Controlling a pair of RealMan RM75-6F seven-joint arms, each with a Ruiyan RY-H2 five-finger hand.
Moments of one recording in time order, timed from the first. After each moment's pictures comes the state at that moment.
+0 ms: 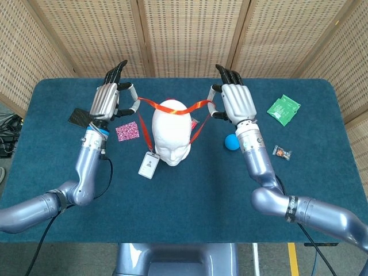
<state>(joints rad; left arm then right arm) -0.92 -1.52 -0.51 -1.32 0.98 1.02 -0.01 1.00 -1.36 0.54 -1.57 -0.66 1.02 -0.40</state>
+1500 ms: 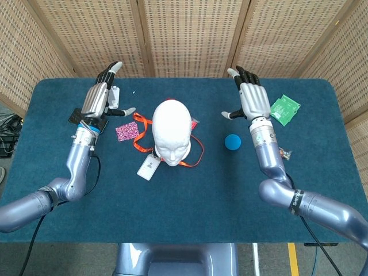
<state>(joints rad) -0.88 -1.48 -0.47 -1.25 1.02 0.96 -0.17 0.98 -1.35 0.46 -1.45 -0.63 0.99 -0.30</state>
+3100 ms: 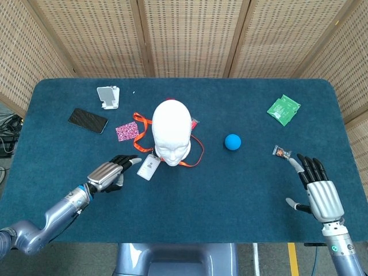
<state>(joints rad) -0.71 -1.29 -0.03 -1.57 1.40 0.76 -0.21 0.22 -1.26 -0.03 -1.43 -1.56 1.56 0.10</state>
